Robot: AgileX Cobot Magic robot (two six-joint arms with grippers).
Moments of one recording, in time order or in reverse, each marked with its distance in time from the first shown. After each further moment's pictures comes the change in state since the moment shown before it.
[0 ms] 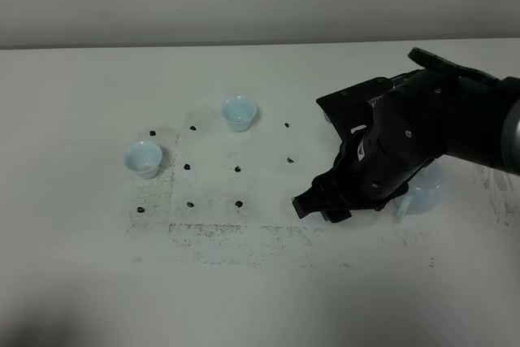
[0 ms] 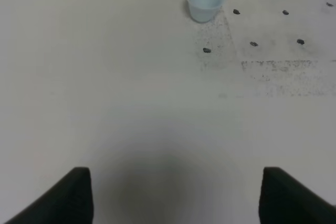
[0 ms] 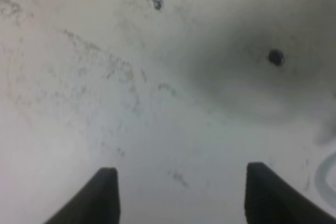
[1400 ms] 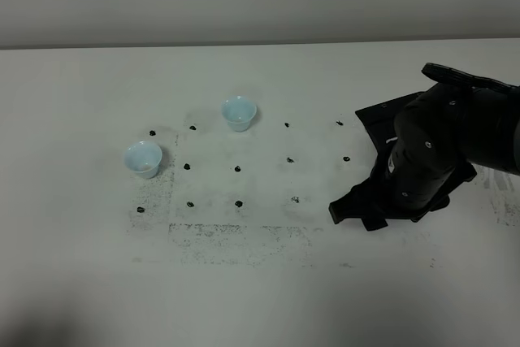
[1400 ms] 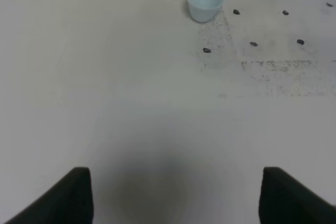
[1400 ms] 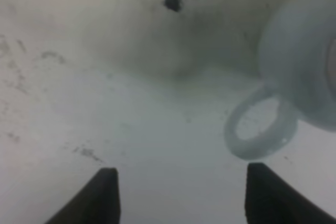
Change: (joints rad) left arm 0.000 0.000 0.000 0.000 0.000 -0.002; right arm -0.053 0.000 0.054 -0.131 0.096 0.159
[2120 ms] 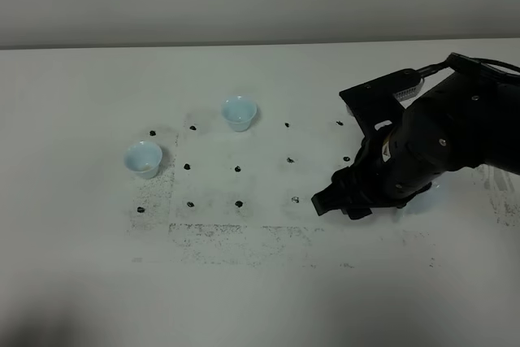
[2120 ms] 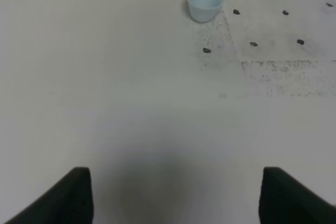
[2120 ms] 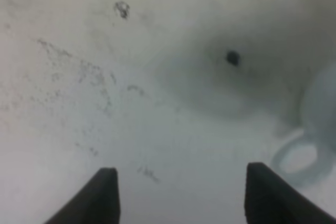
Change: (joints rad) left arm 0.000 0.000 0.000 0.000 0.000 0.000; right arm 0.046 -0.093 0.000 0.066 -0.096 -0.136
